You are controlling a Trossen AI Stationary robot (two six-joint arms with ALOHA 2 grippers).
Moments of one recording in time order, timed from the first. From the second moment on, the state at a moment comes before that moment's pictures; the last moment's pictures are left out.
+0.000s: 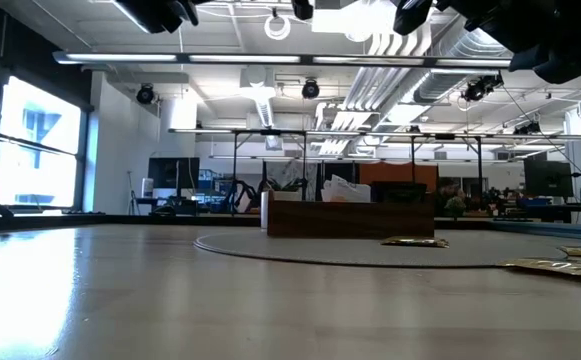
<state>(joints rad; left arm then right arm) -0.18 1.75 1.04 1.05 -0.13 0.08 0.11 1.38 0.41 1.48 -0.15 -0.01</state>
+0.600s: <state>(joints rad) -0.18 1.63 1.04 0.68 -0.19 0.04 0.11 1.38 0.41 1.25 -0.10 -0.01</state>
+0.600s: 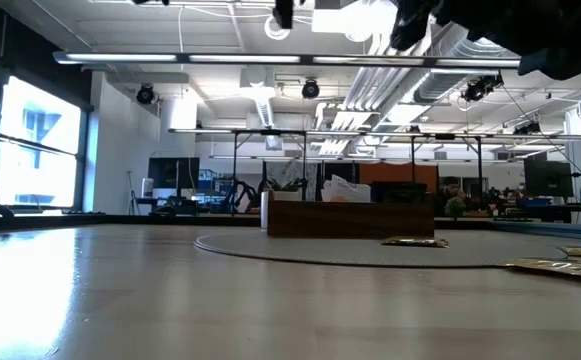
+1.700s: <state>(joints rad) 0.27 1.71 1.36 -0.69 -0.01 -0.12 0.11 1.38 0.41 0.75 -0.01 0.00</state>
